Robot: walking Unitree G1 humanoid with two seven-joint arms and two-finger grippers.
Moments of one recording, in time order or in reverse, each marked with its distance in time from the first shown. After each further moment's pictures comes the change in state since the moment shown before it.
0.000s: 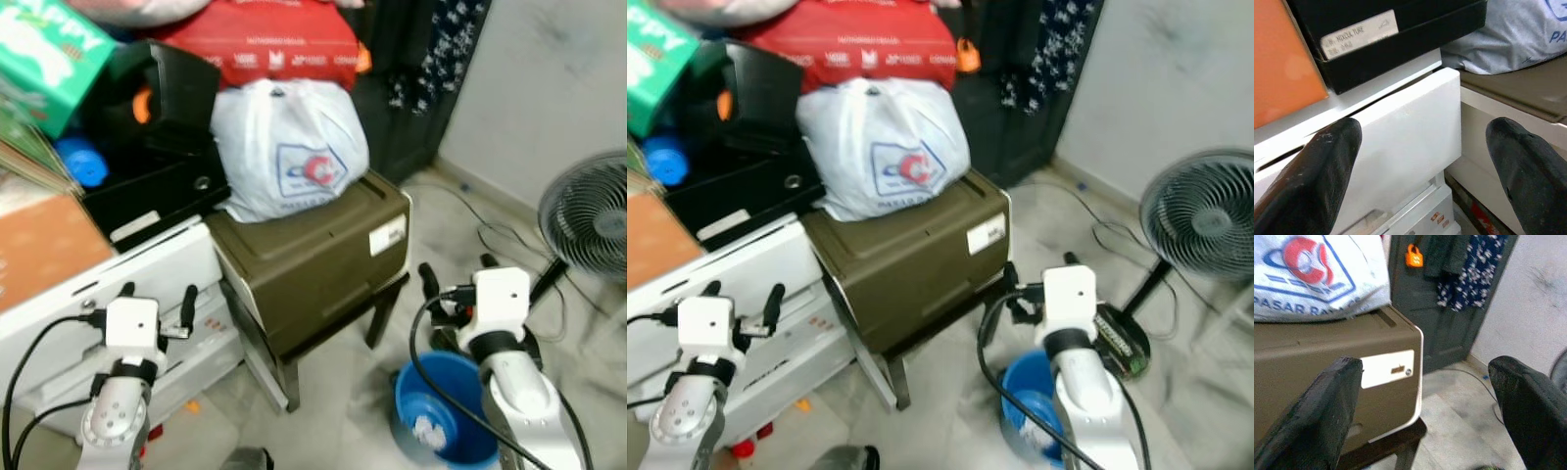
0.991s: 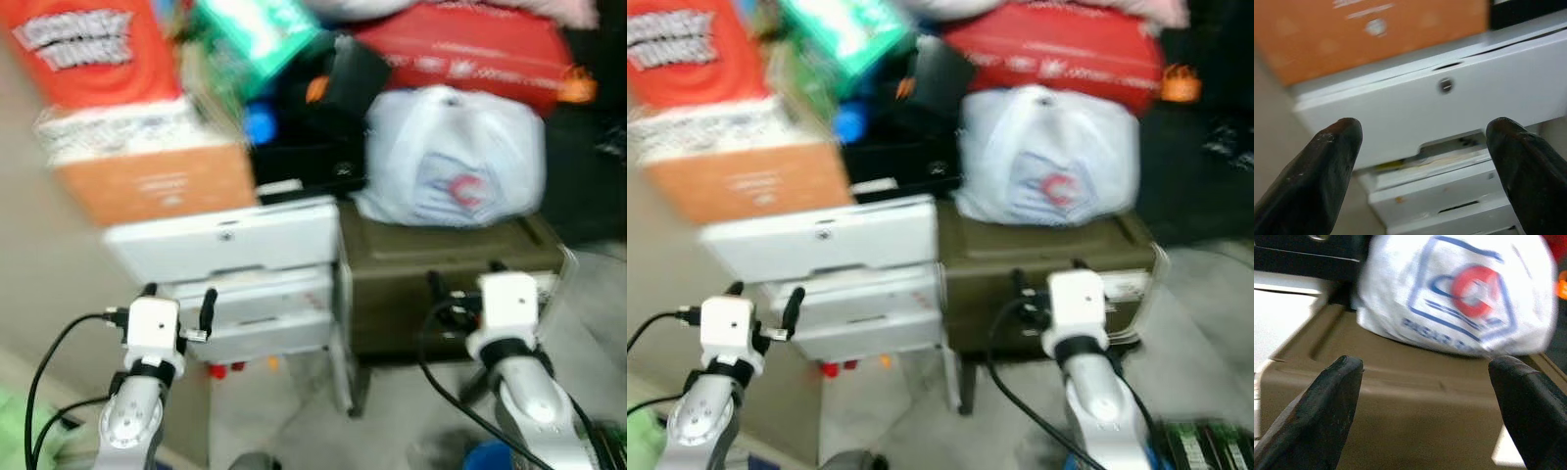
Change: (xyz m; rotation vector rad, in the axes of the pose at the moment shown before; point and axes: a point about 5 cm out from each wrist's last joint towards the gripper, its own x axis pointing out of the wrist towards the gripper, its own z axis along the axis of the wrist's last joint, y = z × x) left arm 0.001 -0.013 0.002 0.005 0.006 -0.056; right arm -0.006 -0.006 -0.005 -0.026 0.039 -0.003
